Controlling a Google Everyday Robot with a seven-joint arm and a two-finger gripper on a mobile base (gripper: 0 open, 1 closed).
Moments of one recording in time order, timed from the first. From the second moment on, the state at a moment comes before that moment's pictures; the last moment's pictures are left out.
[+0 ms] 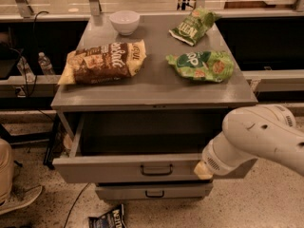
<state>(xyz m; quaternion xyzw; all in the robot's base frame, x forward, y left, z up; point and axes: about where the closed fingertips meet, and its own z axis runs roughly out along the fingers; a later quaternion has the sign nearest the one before) 0.418 -0.152 0.672 -0.36 0.92 0.06 0.12</state>
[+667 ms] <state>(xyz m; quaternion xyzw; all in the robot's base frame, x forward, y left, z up) 0.488 -0.133 0.675 -0.37 0.91 0.05 0.18</state>
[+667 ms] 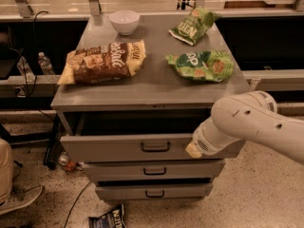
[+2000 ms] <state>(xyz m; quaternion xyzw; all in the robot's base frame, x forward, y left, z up) 0.524 -0.145 0.651 -0.36 0.91 0.04 0.18</state>
